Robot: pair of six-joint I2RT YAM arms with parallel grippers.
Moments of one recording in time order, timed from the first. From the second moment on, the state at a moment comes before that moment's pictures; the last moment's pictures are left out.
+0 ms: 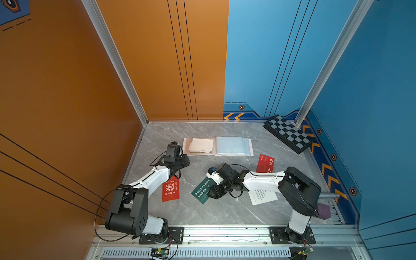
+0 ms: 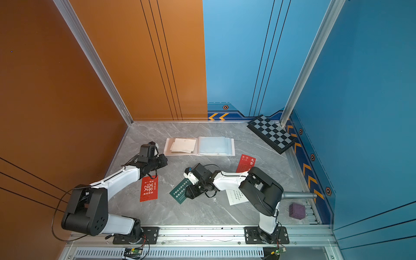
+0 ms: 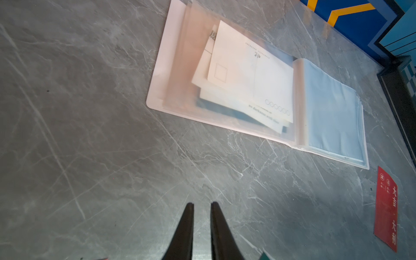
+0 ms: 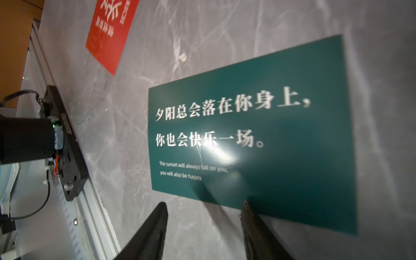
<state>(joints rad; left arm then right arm) -0.17 1.42 0.75 -0.15 0.09 -0.52 0.91 1.83 0.99 -0.15 -0.39 0.37</state>
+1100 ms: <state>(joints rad) -0.39 1.19 0.61 -0.61 0.30 -0.73 0.71 2.01 1.27 -0.30 -0.47 0.36</state>
